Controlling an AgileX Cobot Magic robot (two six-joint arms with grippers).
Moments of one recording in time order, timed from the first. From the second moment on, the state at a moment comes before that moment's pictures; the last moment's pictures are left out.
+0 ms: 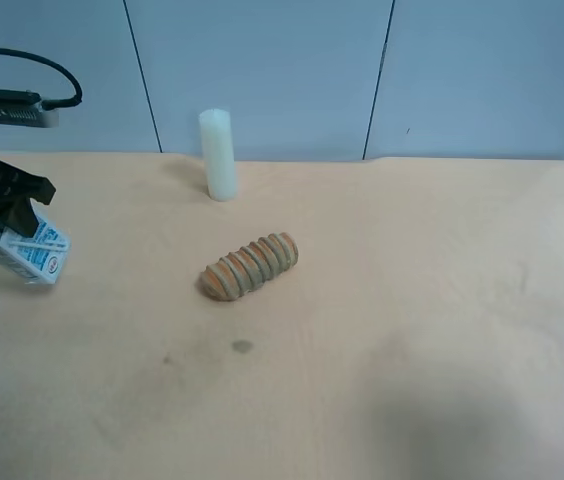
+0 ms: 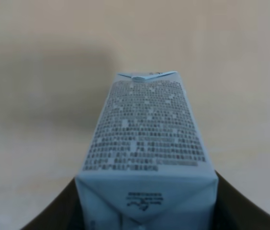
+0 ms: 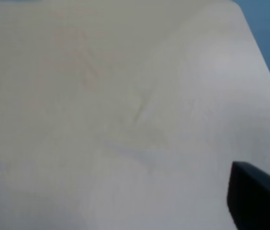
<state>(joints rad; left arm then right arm) -0.04 1.55 -0.98 0.04 0.73 0.02 -0.03 0.00 -0.50 -0.01 1.07 -0.01</state>
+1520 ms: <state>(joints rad) -0.04 1.72 -1.04 0.08 0.75 -0.01 -0.03 0.00 -0.50 -0.01 1.07 -0.01</state>
